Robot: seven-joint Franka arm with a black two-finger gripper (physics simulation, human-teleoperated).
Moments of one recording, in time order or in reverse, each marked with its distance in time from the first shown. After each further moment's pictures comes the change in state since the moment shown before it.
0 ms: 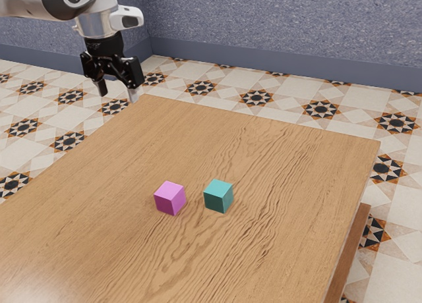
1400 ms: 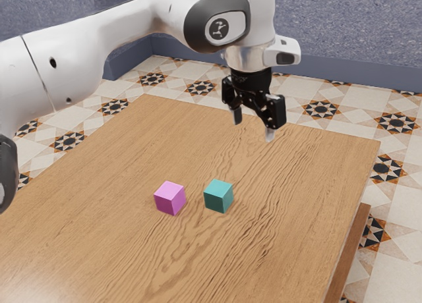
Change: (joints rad) arm -0.274 0.427 -0.289 0.443 0.142 -0.014 -0.210
